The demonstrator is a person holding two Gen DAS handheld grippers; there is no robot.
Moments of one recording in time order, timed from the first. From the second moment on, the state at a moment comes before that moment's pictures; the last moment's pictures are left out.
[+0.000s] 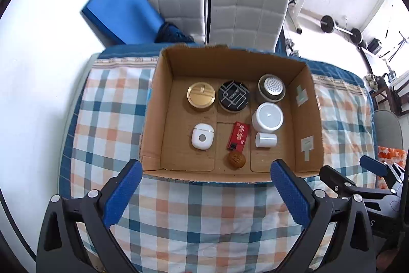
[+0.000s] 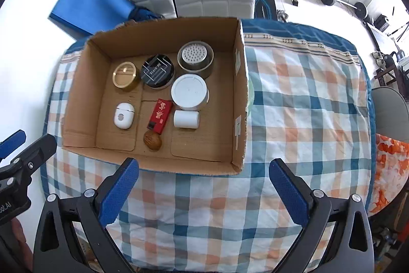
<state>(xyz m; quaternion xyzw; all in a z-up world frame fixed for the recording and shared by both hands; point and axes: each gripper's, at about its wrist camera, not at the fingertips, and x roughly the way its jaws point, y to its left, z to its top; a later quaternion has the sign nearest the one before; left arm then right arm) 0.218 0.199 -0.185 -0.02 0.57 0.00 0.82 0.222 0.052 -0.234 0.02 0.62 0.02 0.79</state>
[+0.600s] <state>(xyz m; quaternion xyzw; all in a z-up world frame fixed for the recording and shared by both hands) 0.138 0.175 -0.068 -0.01 0.49 -0.01 0.87 0.123 0.025 -0.077 0.02 0.49 0.02 0.87</state>
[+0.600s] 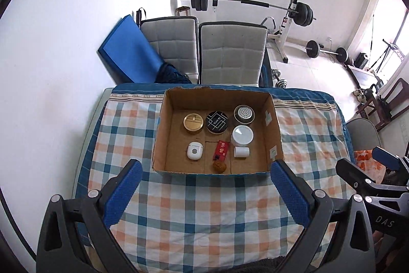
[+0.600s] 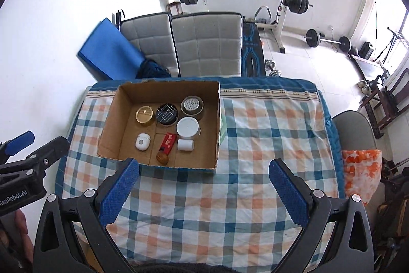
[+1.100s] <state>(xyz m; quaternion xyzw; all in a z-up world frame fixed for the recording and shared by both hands) 0.103 0.166 -0.039 0.00 0.45 0.00 0.89 0.088 0.017 -0.043 0.02 0.46 0.00 0.89</state>
